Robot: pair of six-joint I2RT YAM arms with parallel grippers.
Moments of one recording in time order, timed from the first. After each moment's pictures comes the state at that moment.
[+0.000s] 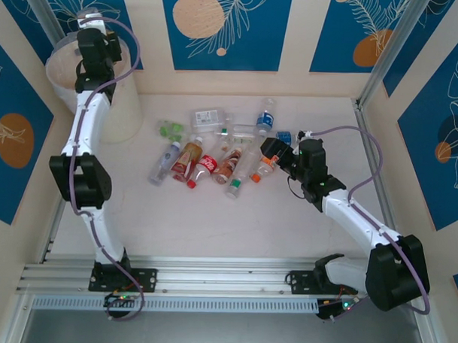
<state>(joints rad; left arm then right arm) 0.06 2.02 2.10 -0.14 -0.27 0.02 0.34 1.19 0.72 0.03 -0.10 0.82</state>
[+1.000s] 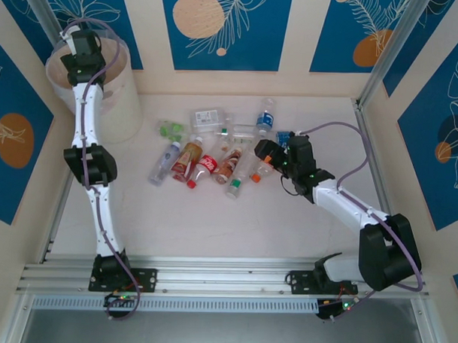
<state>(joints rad) 0.17 2.47 2.76 -0.64 -0.47 -0.20 0.40 1.33 0.80 -0.03 -0.02 0.80</state>
